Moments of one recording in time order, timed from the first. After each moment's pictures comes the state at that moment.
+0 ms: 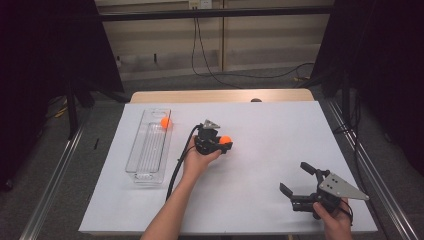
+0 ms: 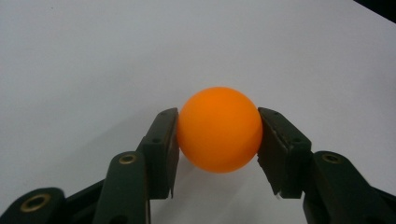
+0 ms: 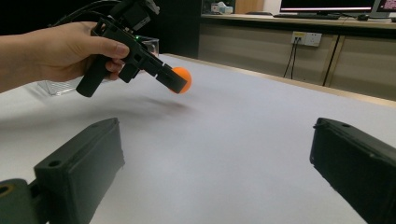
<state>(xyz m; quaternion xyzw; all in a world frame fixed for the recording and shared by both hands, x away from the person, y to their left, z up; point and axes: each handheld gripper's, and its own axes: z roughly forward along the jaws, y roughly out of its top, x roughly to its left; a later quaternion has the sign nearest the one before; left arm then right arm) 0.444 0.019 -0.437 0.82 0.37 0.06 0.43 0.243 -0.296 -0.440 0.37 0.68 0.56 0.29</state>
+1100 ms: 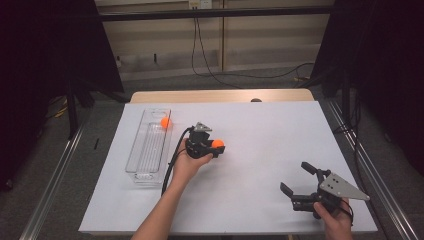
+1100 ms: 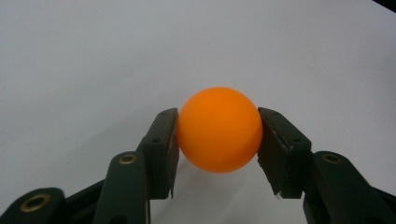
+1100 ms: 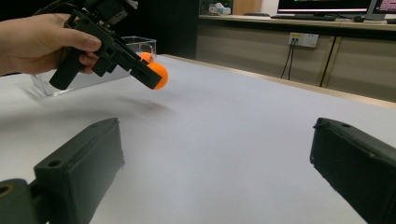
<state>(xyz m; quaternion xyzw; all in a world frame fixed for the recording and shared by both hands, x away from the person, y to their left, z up) 0.429 0.044 -0.426 0.83 0.37 0.06 0.42 0.243 -0.297 -0.440 0.37 0.68 0.56 0.30</state>
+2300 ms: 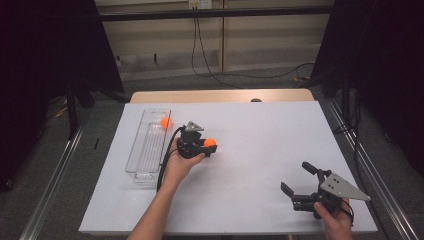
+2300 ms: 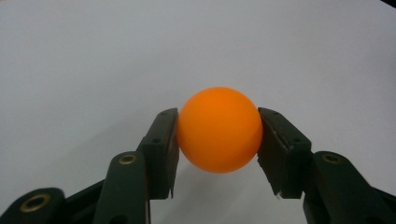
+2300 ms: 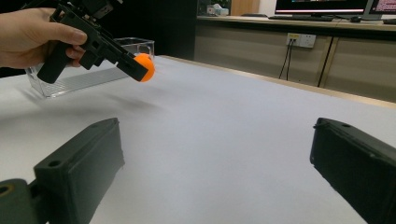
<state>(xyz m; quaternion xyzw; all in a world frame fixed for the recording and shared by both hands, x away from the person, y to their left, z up) 0.427 0.066 -0.417 0.83 0.37 0.07 0.41 0.243 -0.298 -0.440 0.37 0.67 0.57 0.30</state>
